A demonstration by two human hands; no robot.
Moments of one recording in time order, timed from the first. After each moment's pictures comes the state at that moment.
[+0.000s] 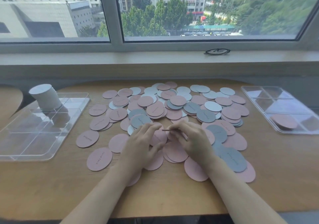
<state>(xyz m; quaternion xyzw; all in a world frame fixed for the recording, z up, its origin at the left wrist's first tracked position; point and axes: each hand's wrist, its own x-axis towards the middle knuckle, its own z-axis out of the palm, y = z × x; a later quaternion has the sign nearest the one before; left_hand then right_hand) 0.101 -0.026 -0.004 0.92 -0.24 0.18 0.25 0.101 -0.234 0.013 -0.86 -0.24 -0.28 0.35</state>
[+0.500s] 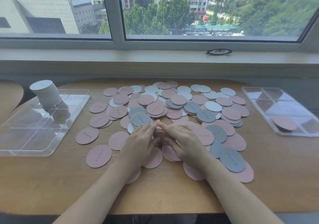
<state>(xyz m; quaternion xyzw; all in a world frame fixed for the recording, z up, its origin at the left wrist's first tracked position) 0.098 -0.028 -0.005 0.91 -0.25 0.22 0.26 0.098 -0.225 0.008 -0.89 -0.31 -0.17 0.28</state>
